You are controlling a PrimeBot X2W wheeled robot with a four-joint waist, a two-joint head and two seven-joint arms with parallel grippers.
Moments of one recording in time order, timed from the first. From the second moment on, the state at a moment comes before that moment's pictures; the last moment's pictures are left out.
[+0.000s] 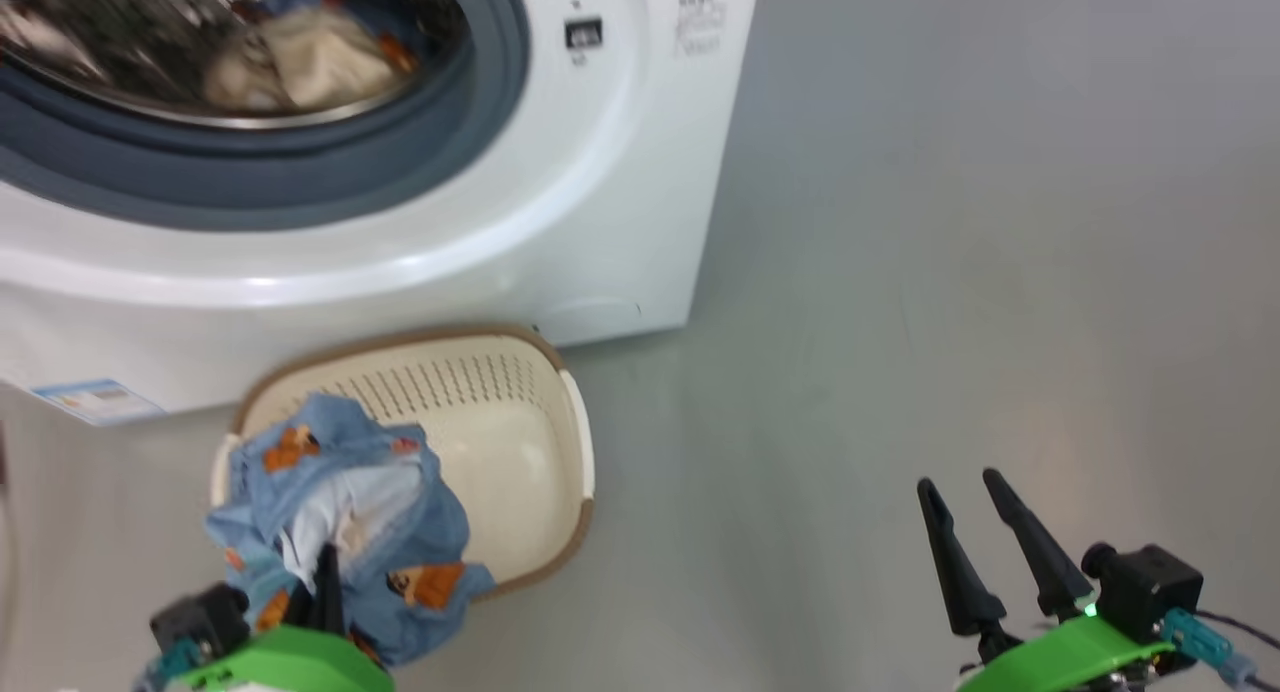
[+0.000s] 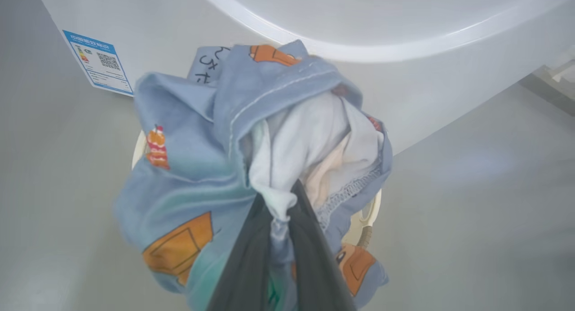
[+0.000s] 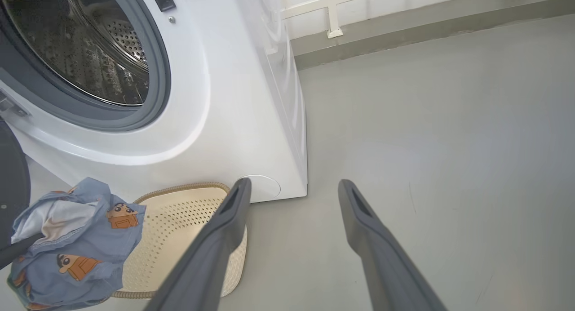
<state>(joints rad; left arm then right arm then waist) -0.25 0.04 -0.07 0.67 -0.53 -0.10 -0.25 -0.05 -0.13 0.11 0.19 0.38 0.13 -0.26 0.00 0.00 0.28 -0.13</state>
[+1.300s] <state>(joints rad) 0.25 0.05 -0.14 0.06 -0.46 -0.01 -0.25 0.19 -0.12 0.04 0.17 0.35 0.13 -0.26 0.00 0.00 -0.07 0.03</state>
